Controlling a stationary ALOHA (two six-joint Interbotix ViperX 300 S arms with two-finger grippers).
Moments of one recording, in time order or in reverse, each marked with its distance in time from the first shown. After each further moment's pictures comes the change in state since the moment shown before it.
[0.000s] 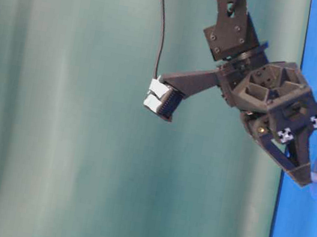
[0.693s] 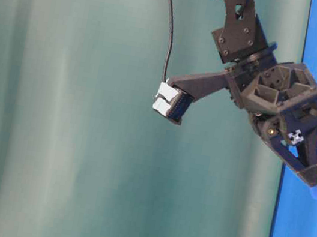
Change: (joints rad) left arm -0.002 0.000 0.000 0.000 0.002 0.000; right arm 0.002 0.017 0.000 0.000 0.002 0.003
